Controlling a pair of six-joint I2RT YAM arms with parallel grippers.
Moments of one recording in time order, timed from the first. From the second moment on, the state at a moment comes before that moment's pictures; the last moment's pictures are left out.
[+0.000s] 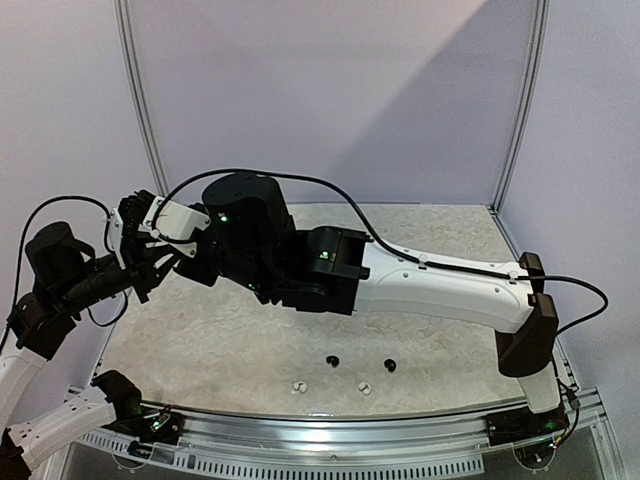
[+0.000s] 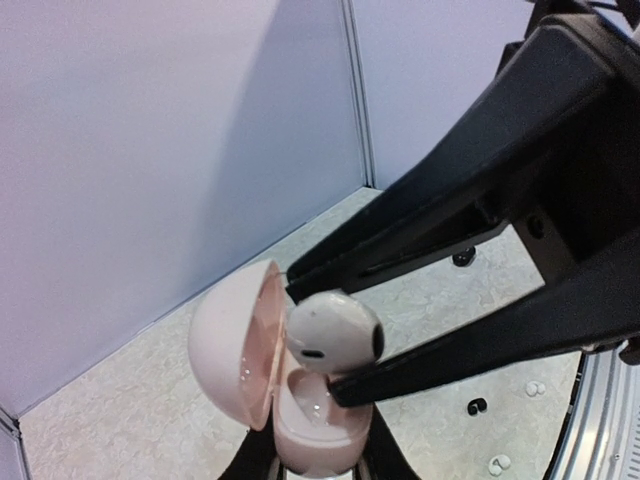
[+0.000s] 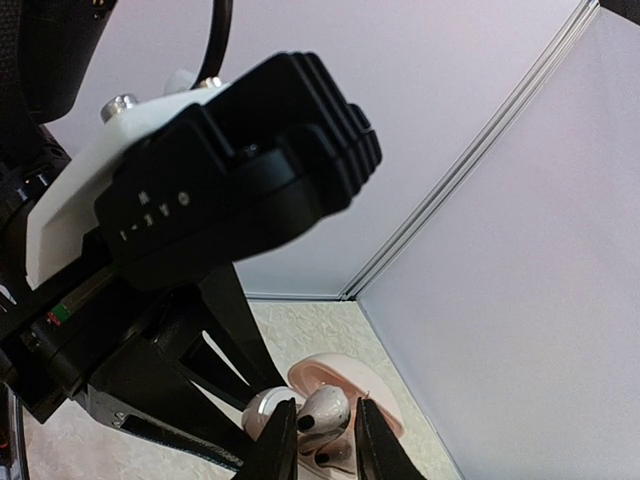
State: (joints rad) left arm -0.47 0.49 0.71 -0.30 0.36 0.17; right arm 1.40 2.21 2.29 -0.20 0.43 -0.50
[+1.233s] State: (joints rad) left arm -0.47 0.50 0.71 -0.30 0.37 0.09; right arm 1.40 2.21 2.30 -0.20 0.43 -0.47
